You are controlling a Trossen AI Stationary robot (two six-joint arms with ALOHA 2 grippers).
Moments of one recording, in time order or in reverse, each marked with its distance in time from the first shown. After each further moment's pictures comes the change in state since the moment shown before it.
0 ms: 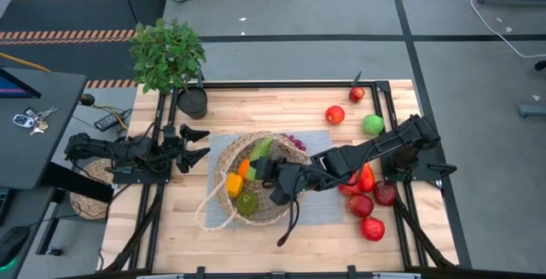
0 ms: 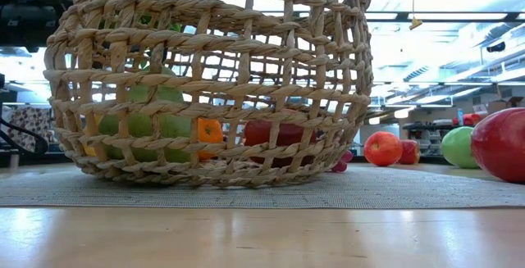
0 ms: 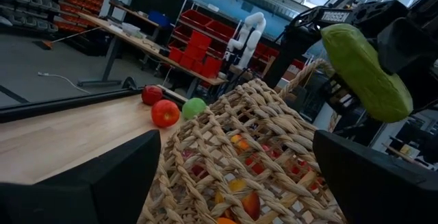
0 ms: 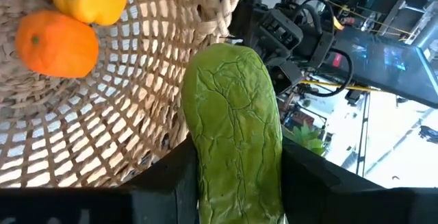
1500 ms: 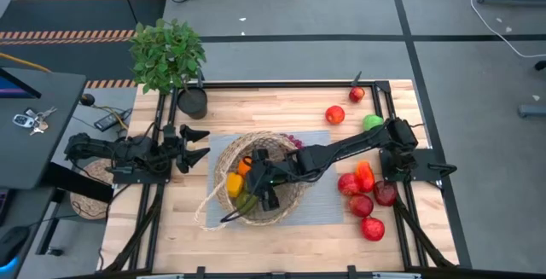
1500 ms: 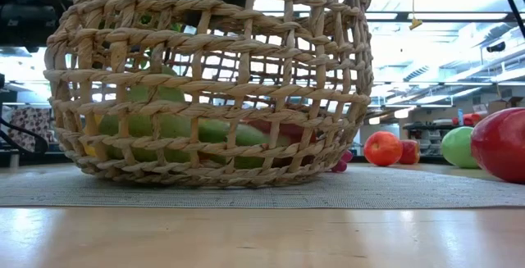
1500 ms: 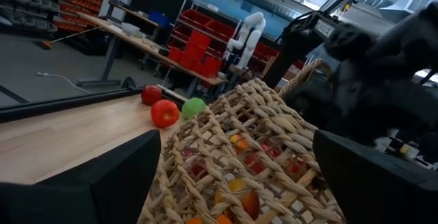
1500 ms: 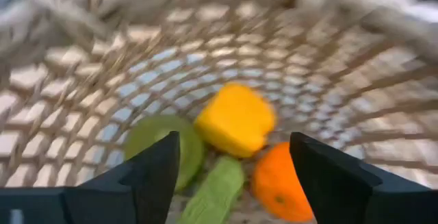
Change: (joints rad) left arm 0.000 0.000 0.000 0.000 0.000 0.000; right arm -0.127 0.177 0.005 -0.018 -0.483 1.422
